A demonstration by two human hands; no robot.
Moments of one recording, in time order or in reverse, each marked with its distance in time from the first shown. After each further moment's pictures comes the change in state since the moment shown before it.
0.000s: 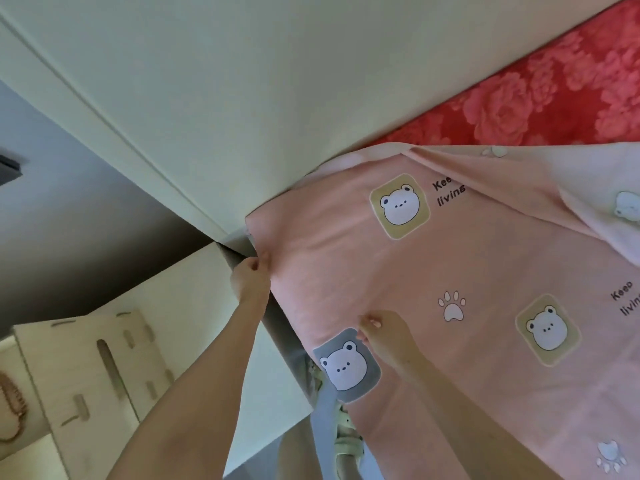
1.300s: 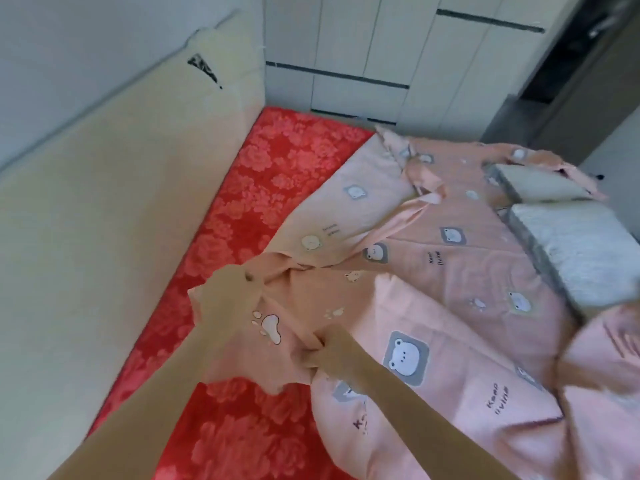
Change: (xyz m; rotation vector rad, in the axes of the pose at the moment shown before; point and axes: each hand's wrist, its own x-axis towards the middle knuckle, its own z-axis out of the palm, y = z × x) left_hand -0.354 0.314 0.066 0.723 -0.402 1.243; right_hand -0.283 0.020 -0.205 0.614 0.460 -0.095
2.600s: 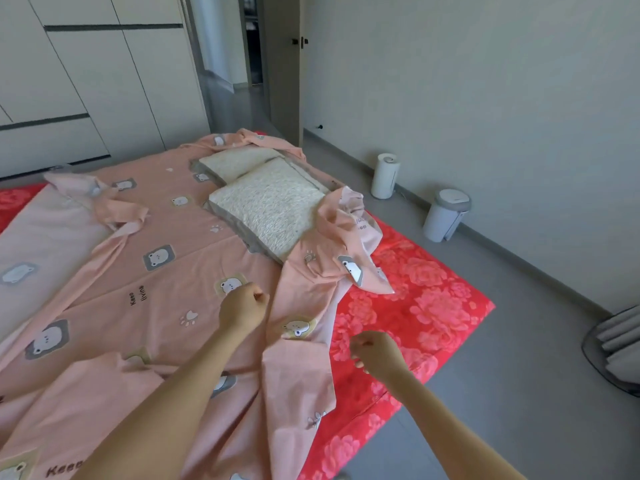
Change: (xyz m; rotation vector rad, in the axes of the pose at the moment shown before) left_hand -0.316 0.615 0.412 -0.022 -0.430 0.681; right_hand -0.408 0.504 -0.460 0.330 0.912 0.431
